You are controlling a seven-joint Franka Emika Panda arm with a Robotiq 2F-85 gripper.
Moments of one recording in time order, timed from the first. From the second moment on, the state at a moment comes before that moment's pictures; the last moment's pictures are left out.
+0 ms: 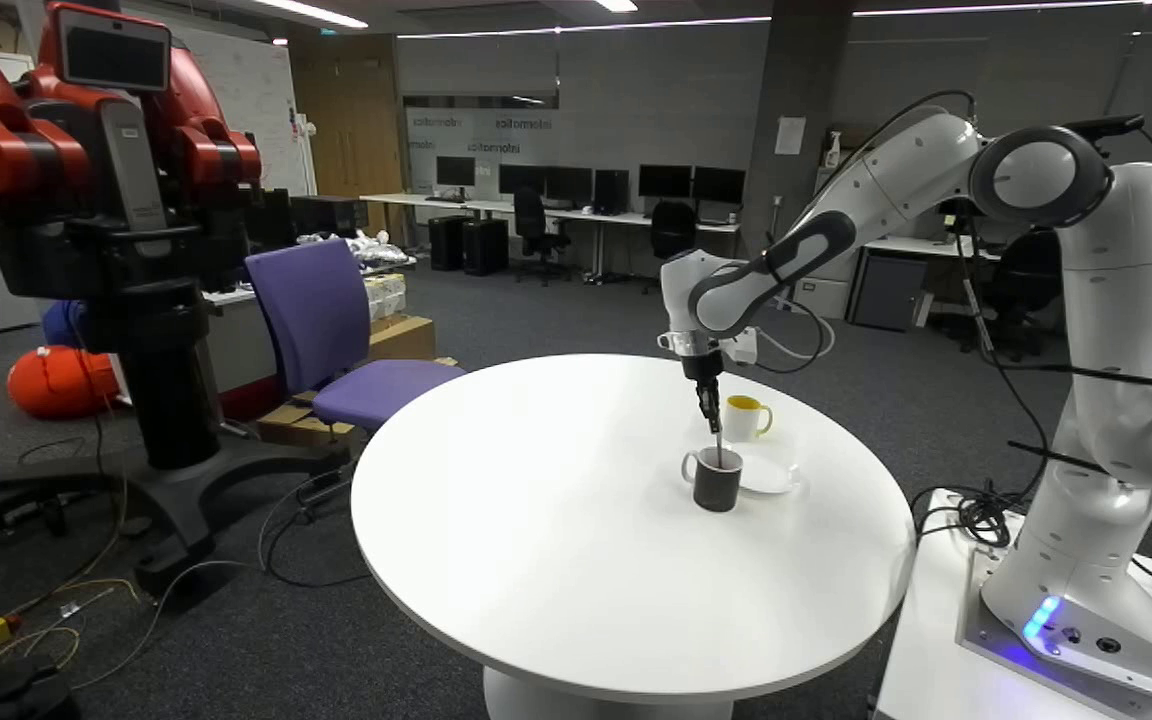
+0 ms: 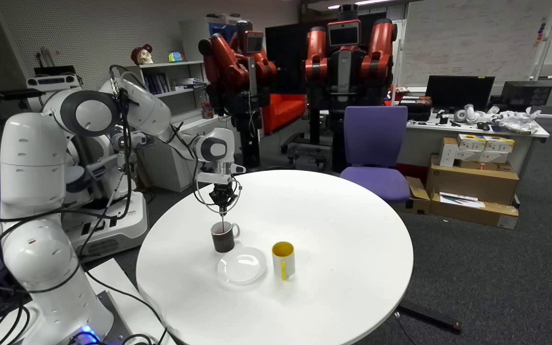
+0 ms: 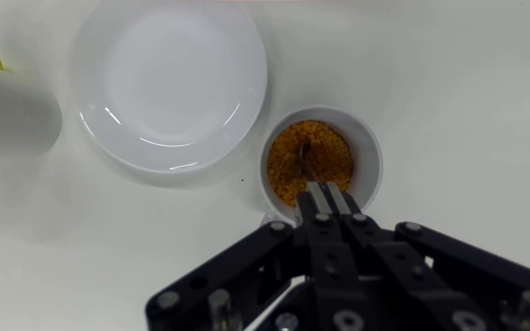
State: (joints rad) arm 0.02 0.34 0.04 -1.98 -0.14 2.05 -0.25
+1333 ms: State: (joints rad) arm 0.04 0.37 0.06 -1.94 -0.14 2.05 -0.26
